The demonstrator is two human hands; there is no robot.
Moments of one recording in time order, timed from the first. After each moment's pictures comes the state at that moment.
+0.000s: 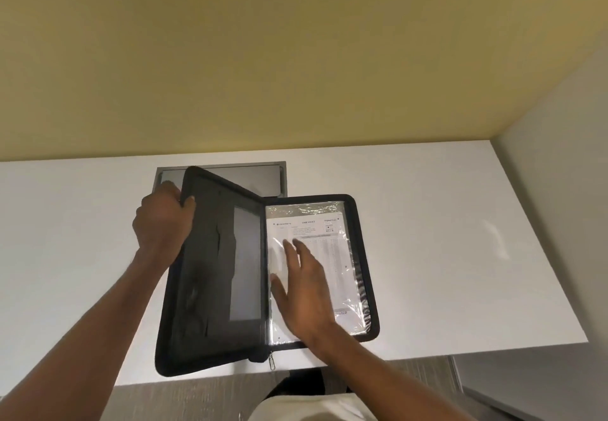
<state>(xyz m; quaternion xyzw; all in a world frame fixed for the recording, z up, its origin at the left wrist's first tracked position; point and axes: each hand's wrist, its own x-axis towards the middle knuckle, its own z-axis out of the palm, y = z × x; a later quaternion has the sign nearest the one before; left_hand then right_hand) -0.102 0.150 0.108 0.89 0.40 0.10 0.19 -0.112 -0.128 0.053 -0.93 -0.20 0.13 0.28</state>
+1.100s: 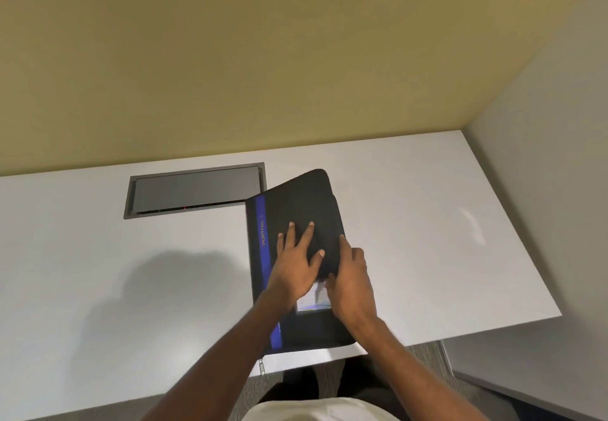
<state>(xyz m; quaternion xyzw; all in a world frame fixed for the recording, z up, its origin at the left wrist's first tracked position) -0.070 -0.084 0.013 0.90 0.17 -0.14 0.38 -0.071 -0.220 0.065 -0.94 -0.02 0.17 0.30</state>
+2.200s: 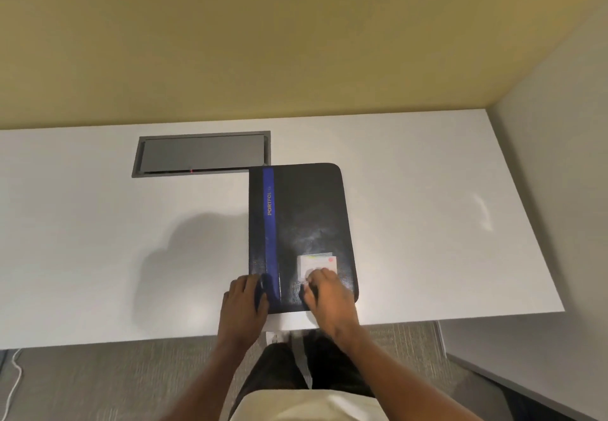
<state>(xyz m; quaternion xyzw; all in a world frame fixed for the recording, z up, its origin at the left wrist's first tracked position) -0.238 -0.076 -0.049 0.92 0.26 -0.09 0.28 -0.127 -0.261 -0.015 -0.92 -0.20 0.23 0.23</state>
